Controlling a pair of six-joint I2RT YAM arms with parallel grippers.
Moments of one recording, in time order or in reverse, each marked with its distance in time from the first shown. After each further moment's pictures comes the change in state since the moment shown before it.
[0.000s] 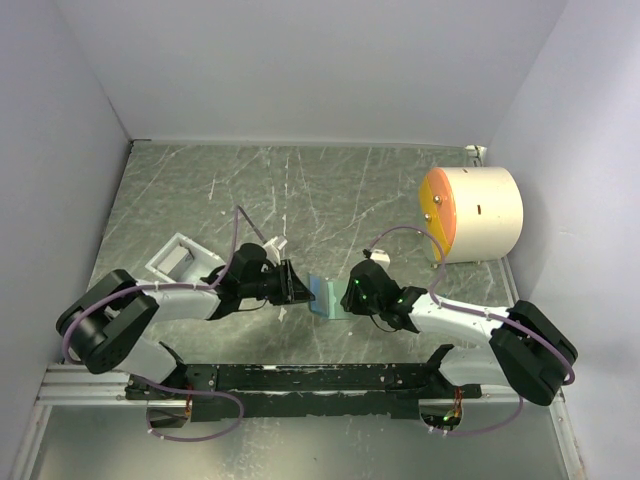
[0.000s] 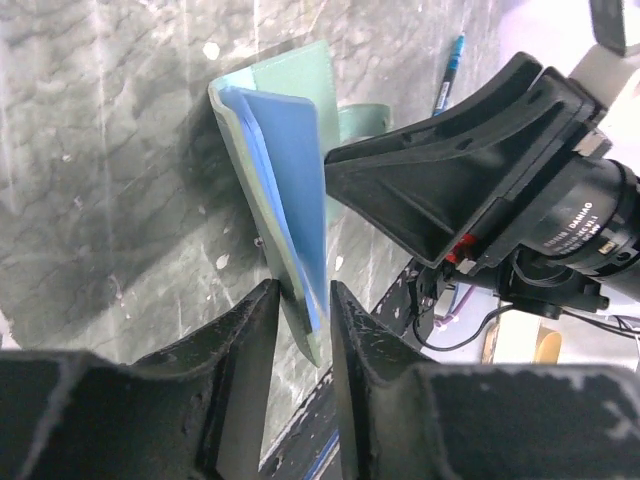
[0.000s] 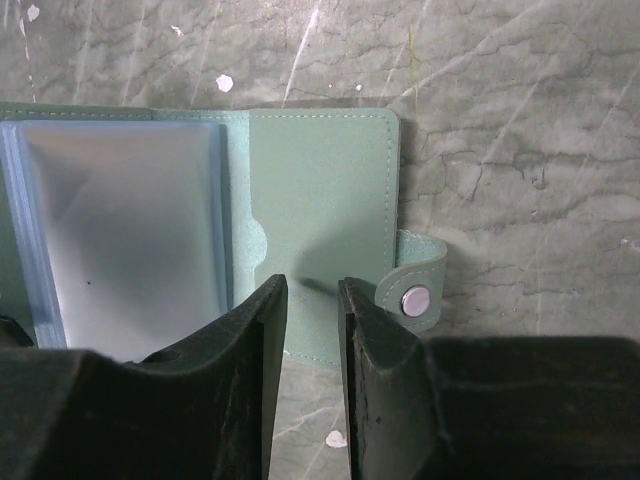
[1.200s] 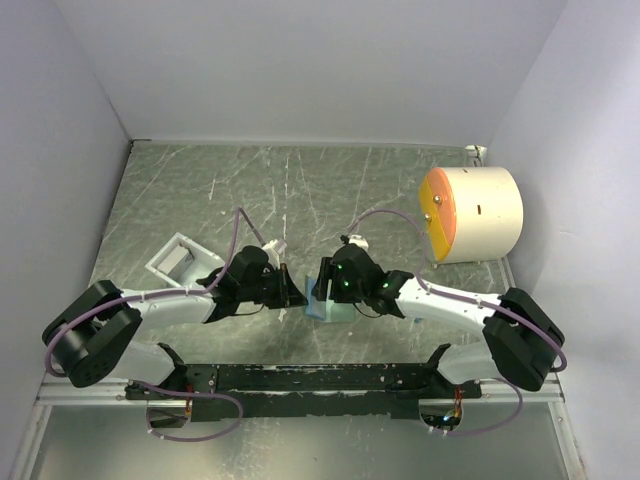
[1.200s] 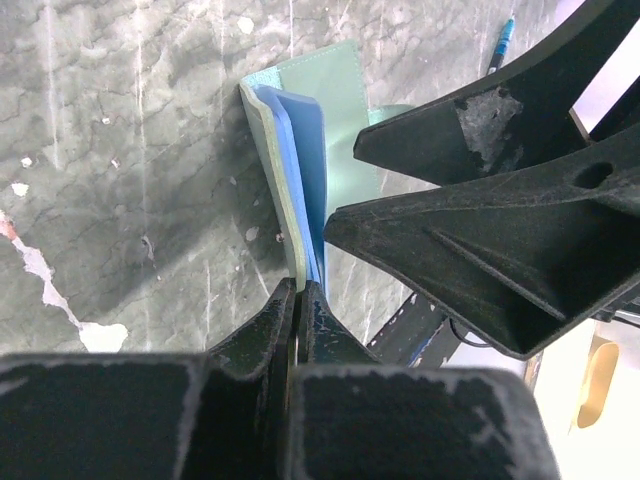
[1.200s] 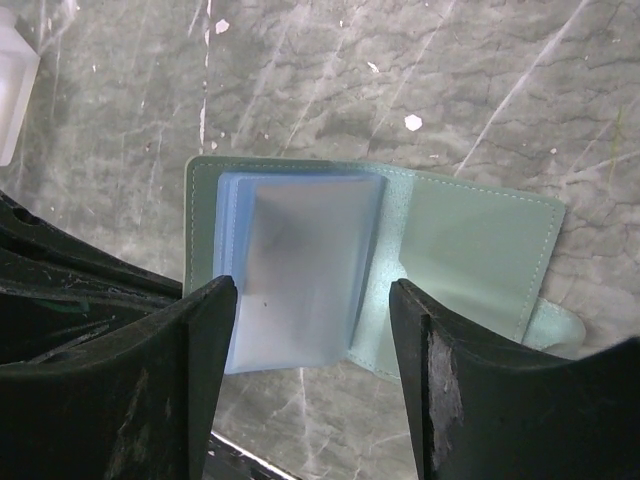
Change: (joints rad) left arm -0.042 -0.095 0.014 -0.161 -0.093 0.066; right arm 0.055 0.084 0.205 -0.059 -0.090 -0.016
